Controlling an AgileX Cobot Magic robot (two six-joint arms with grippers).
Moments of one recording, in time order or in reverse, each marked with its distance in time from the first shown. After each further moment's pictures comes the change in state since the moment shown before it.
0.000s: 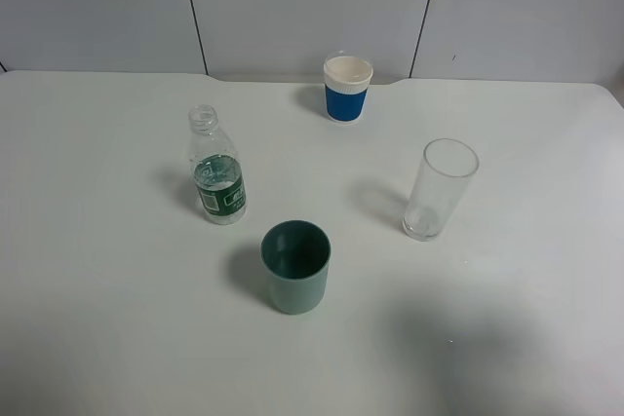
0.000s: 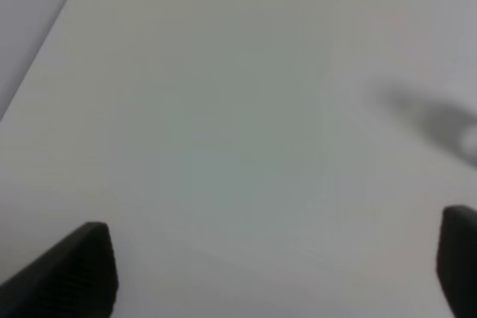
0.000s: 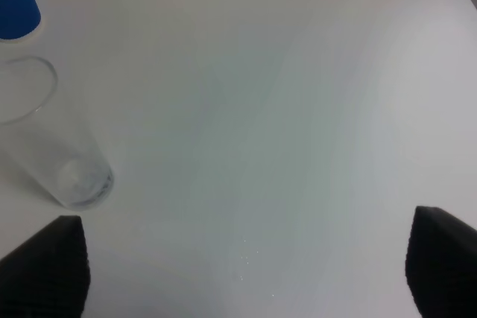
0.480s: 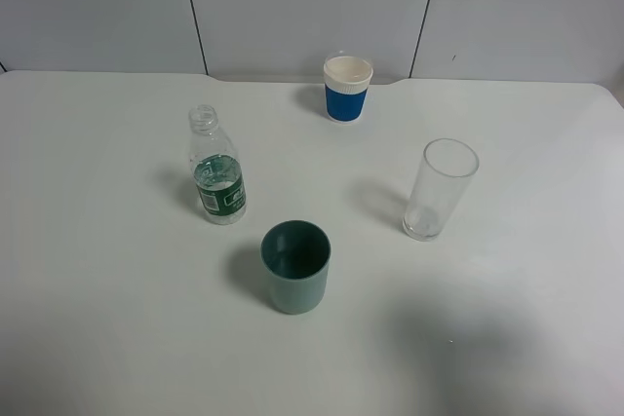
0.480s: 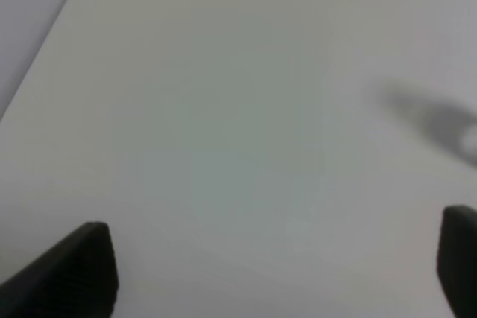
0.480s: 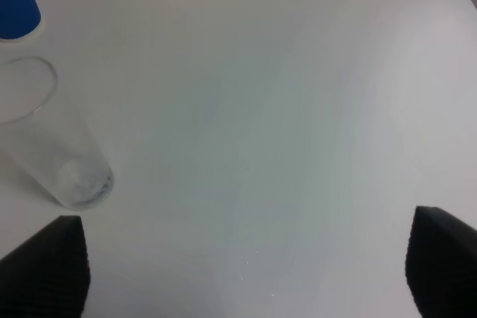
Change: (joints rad) left arm 0.000 0.000 0.000 0.000 0.000 0.000; right arm 0.000 0.000 0.000 0.000 0.000 0.000
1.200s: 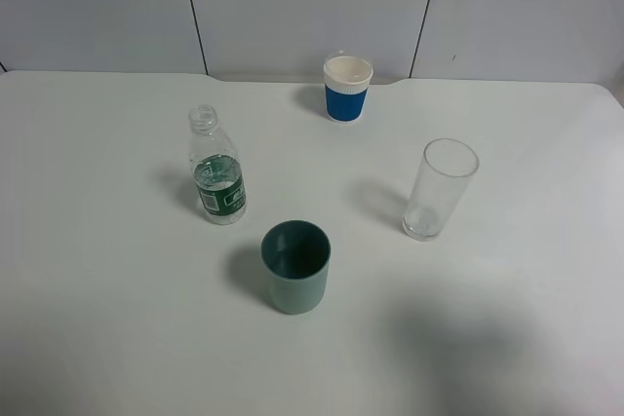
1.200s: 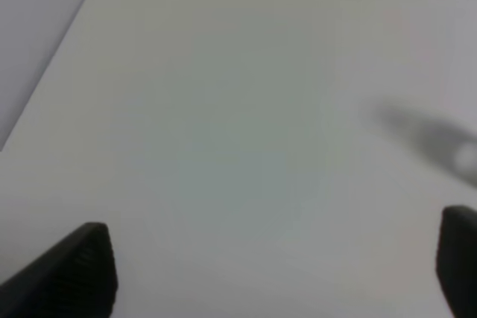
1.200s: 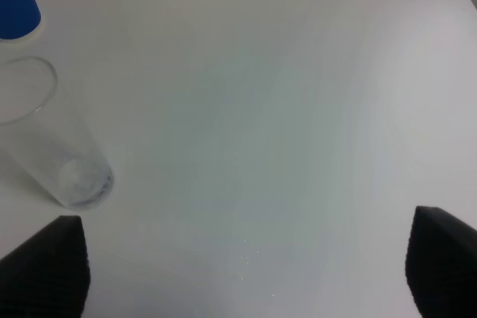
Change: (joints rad) left arm 0.000 0.000 -0.024 0.000 -0.004 0.000; right arm 0.000 0.000 0.000 0.000 0.000 0.000
